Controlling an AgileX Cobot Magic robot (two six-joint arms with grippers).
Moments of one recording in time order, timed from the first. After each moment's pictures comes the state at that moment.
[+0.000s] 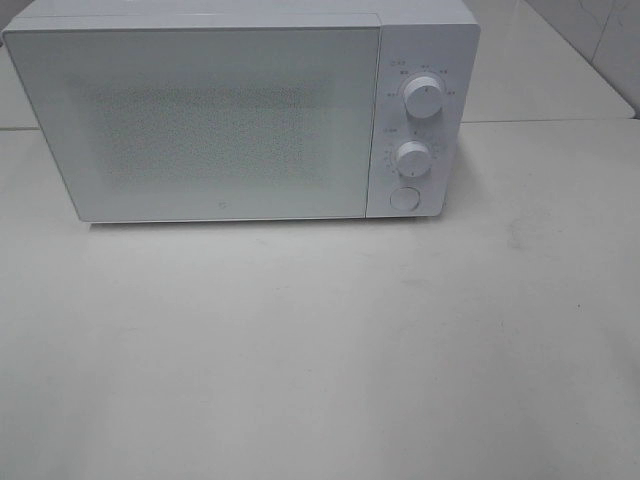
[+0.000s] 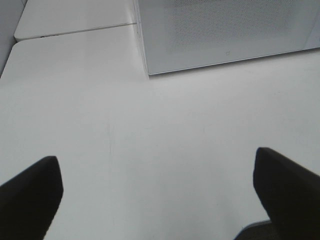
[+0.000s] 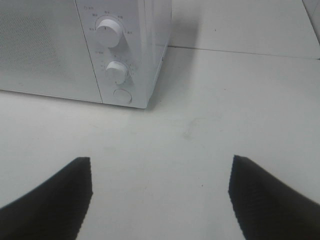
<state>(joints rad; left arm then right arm) 0.03 0.00 -0.52 -0.17 1.08 0.23 0.14 0.40 -0.52 0.06 0.61 -0.05</state>
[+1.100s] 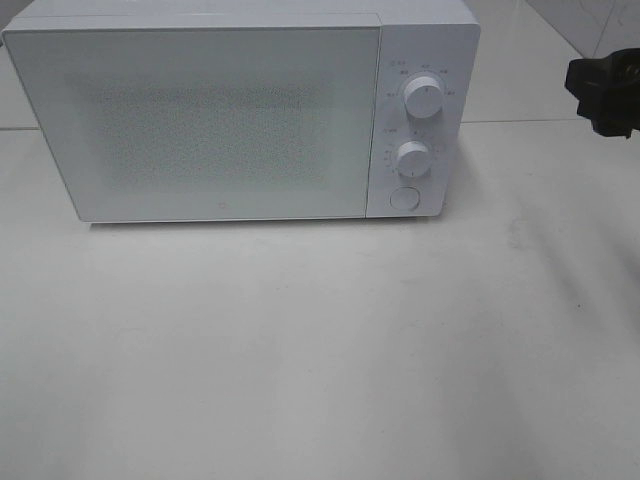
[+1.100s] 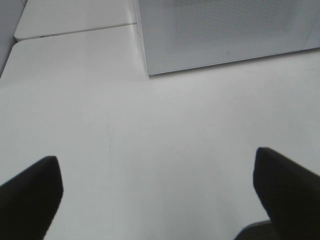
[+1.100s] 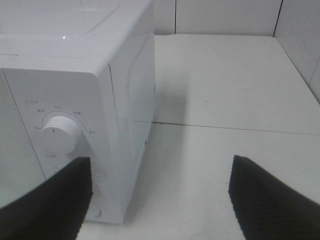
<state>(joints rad) 0.03 0.00 -0.52 -0.17 1.08 0.23 0.14 1.10 -0.46 0.06 -0.40 -0.05</state>
